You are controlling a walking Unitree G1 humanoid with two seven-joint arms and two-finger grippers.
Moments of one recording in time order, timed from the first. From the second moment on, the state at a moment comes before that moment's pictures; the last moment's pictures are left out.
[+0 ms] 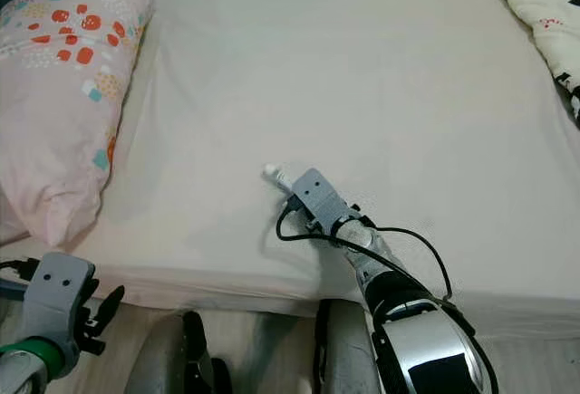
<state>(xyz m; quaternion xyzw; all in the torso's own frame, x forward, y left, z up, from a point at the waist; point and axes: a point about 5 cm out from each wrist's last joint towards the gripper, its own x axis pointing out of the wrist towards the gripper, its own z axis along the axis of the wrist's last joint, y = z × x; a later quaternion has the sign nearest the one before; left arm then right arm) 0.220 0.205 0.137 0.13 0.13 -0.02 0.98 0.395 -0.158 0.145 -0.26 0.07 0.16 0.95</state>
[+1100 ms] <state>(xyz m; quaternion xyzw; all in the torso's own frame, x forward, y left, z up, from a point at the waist) 0.297 0.135 0.168 0.10 -0.02 -0.09 0.99 0.302 -0.136 0.109 0.05 -0.10 0.09 0.99</state>
